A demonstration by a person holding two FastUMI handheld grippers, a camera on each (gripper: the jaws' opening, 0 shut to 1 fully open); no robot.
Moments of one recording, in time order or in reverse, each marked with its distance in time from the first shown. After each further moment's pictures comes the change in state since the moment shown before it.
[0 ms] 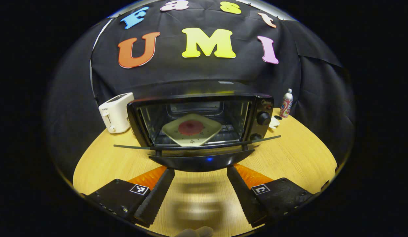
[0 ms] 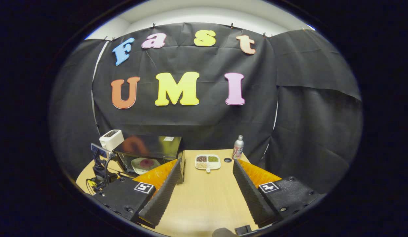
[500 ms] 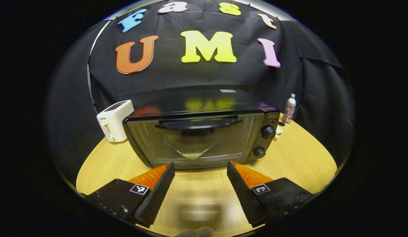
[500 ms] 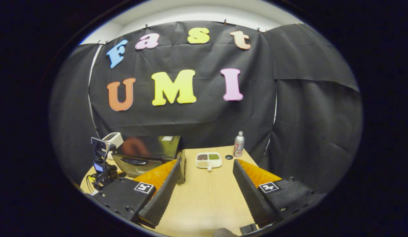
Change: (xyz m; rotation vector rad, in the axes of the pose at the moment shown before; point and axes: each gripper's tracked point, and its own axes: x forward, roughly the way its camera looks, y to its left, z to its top) left arm 0.015 -0.001 0.014 0.007 -0.015 0.005; right arm 0.009 -0.007 -0.006 0.035 0.020 -0.005
